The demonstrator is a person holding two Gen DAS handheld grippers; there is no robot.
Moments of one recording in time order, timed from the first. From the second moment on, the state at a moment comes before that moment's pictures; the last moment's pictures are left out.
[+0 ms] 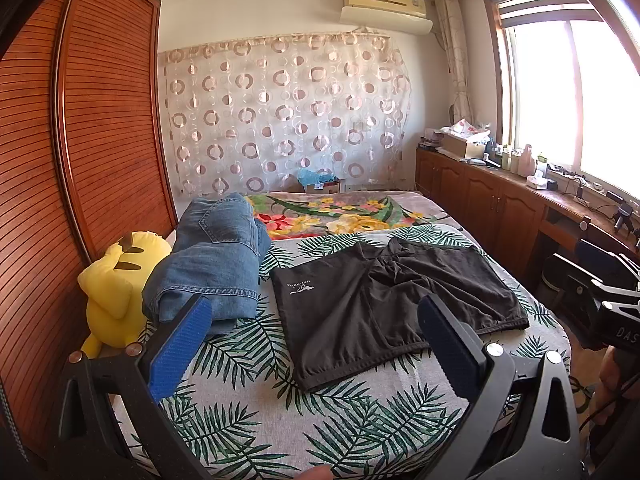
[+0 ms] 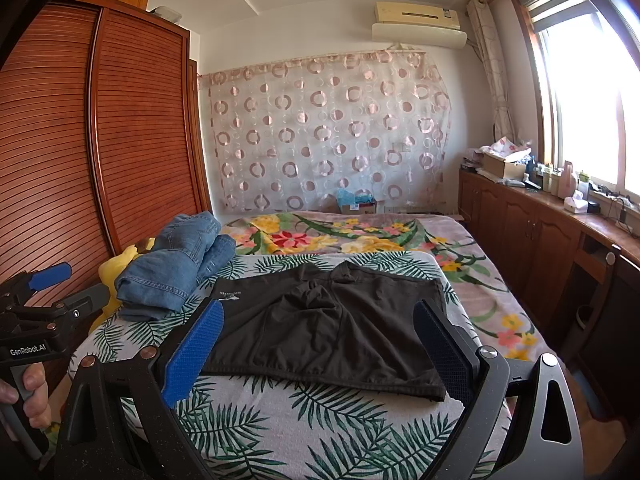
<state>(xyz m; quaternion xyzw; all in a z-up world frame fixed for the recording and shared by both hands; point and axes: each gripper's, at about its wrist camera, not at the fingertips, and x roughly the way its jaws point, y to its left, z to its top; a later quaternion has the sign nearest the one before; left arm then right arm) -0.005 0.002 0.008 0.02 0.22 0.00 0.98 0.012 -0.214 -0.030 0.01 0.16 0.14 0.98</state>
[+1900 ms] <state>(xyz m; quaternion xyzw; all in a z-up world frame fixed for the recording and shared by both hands) 0.063 0.045 -0.122 0.03 0.40 -0.06 0.91 0.056 -0.277 -0.055 -0.03 0.32 0.09 0.94</state>
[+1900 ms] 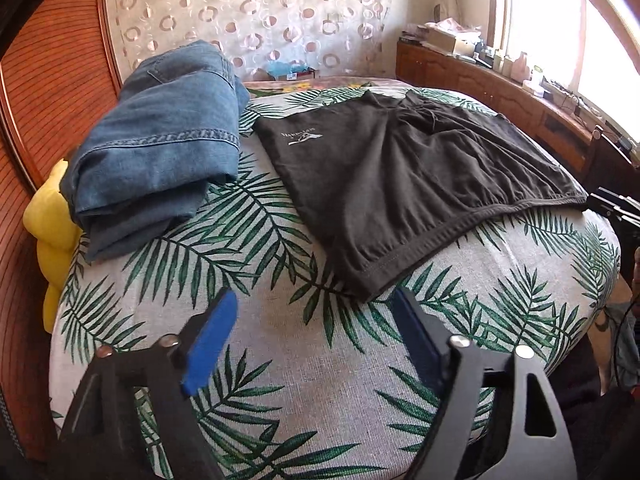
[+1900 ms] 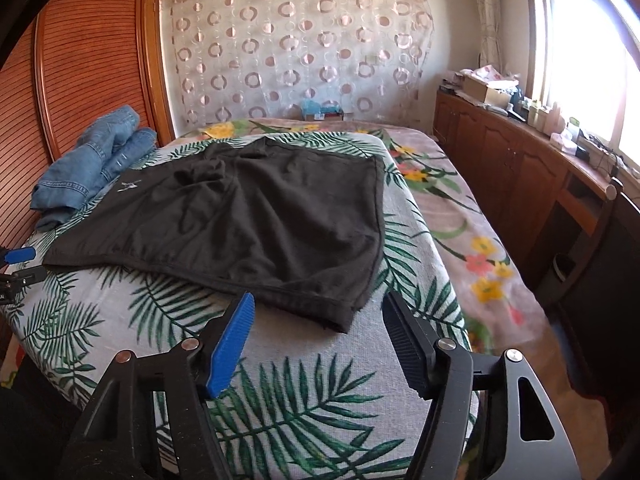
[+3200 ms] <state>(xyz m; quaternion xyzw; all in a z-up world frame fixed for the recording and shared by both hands) 0.056 0.044 -0.098 0.01 0.36 -0.12 0.93 0.048 -0.276 -0.031 -0.03 0.31 0.13 0.94</state>
